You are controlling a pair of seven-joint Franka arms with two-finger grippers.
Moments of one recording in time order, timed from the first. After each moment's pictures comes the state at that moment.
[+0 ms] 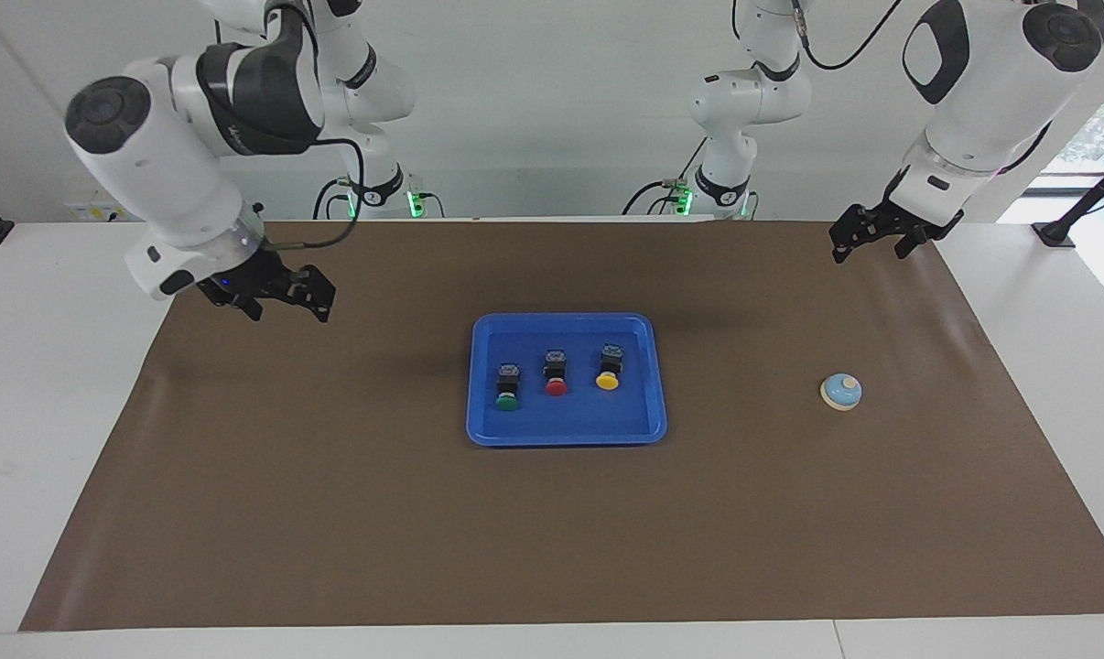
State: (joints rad) left arm 0.04 -0.01 -0.10 -1.66 0.01 1.53 -0.04; right arm -0.02 0.07 -0.04 -1.49 0.06 1.44 0.03
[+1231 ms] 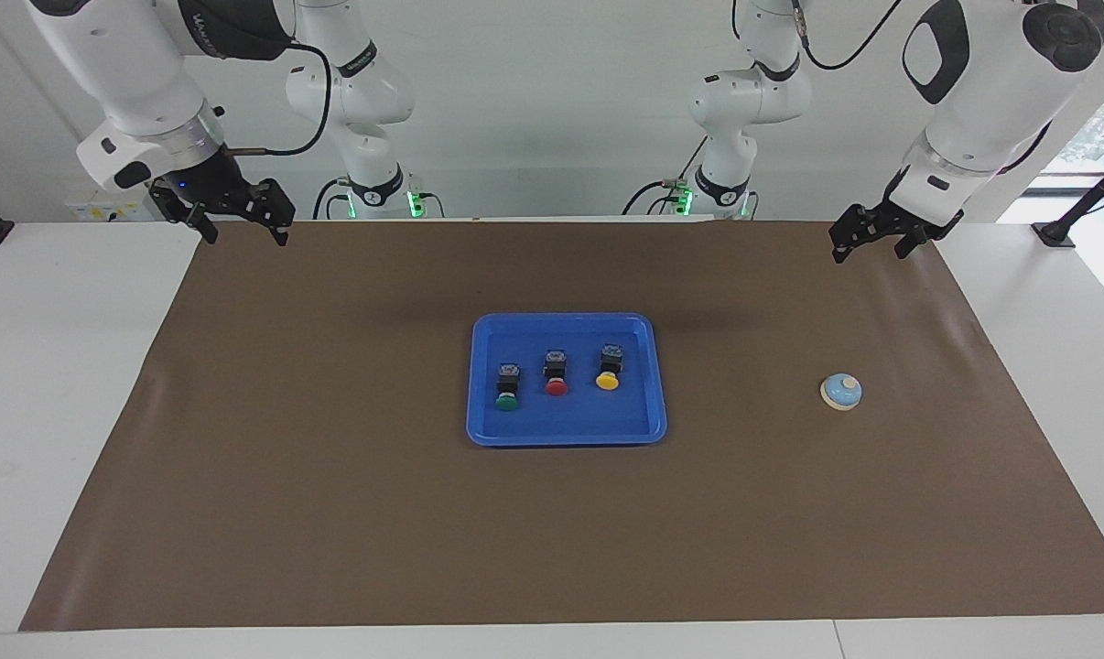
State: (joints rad) left arm 0.04 -0.01 -0.10 -1.66 0.01 1.53 -0.04; right arm -0.10 -0.04 0.07 -1.62 -0.02 1.48 0.03
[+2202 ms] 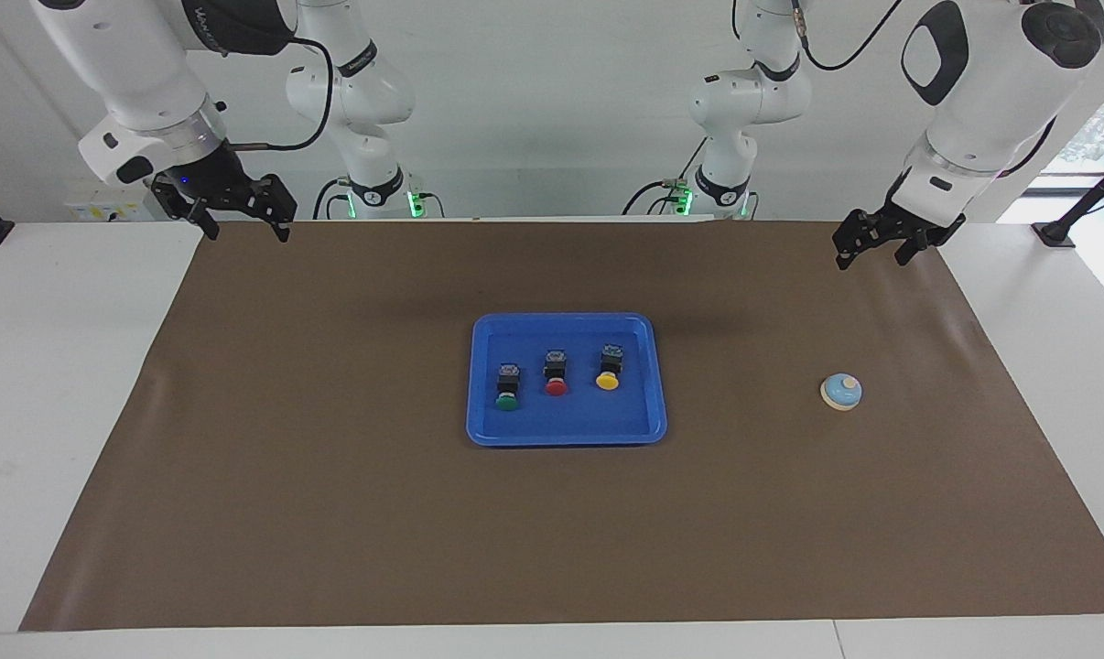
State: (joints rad) left arm 0.05 -0.02 -0.10 -1.70 0.01 1.63 -0.05; right arm -0.10 -0.04 0.07 -1.62 -0.02 1.47 0.03
